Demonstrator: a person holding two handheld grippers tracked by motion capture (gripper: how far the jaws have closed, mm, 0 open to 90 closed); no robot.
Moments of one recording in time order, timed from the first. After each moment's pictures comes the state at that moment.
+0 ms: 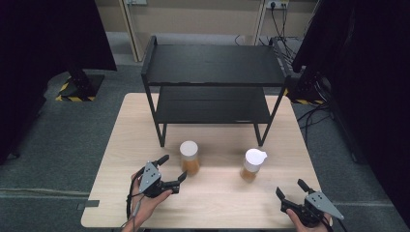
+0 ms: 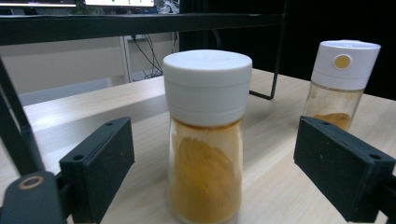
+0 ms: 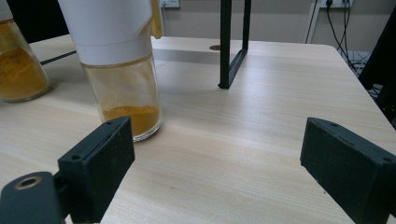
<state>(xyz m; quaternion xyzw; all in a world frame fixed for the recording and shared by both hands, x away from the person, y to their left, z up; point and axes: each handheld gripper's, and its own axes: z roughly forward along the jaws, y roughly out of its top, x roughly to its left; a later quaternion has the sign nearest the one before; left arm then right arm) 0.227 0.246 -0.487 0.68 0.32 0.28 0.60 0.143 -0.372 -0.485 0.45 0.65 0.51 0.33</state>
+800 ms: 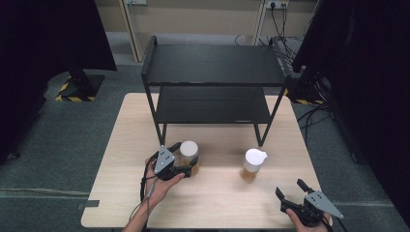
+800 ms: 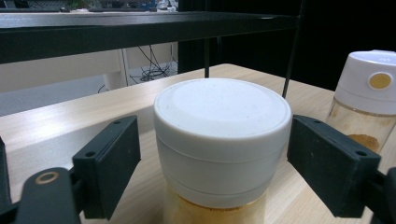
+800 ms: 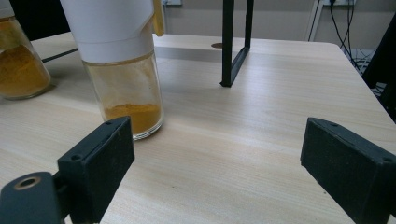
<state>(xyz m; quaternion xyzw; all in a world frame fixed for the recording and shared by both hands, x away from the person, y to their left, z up) 0.267 0.219 -0.474 0.68 0.33 0.27 0.59 0.145 -0.372 -0.483 0.45 0.66 0.50 0.33</state>
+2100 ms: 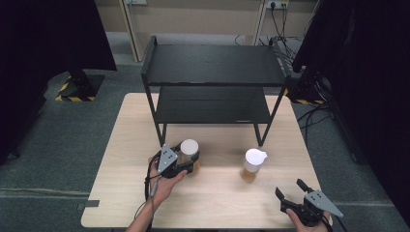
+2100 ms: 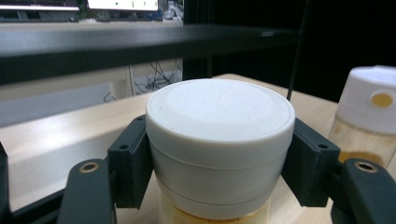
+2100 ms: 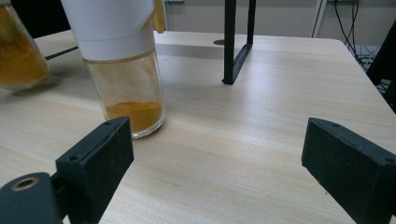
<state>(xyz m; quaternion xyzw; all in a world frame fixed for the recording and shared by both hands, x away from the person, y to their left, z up) 0.262 0.208 -0.467 0.66 0.33 0.29 0.61 0.148 -0.374 -0.481 0.45 0.66 0.50 0.32</state>
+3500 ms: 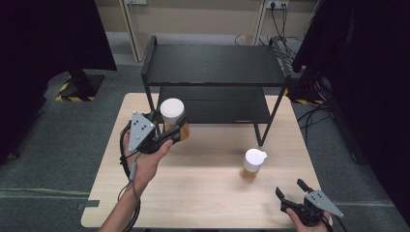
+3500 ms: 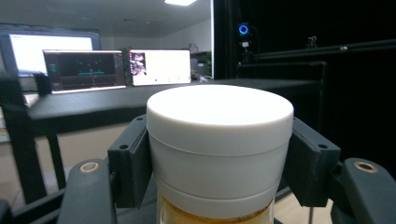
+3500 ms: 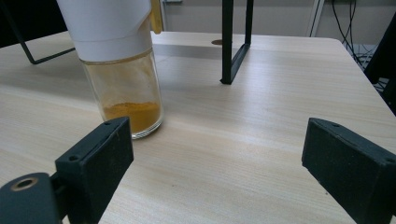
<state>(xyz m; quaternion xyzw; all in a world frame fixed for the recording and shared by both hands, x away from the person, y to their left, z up) 0.232 0.217 -0.334 0.57 0.32 0.38 0.65 0.147 -0.373 -0.481 0.46 0.66 0.50 0.32</state>
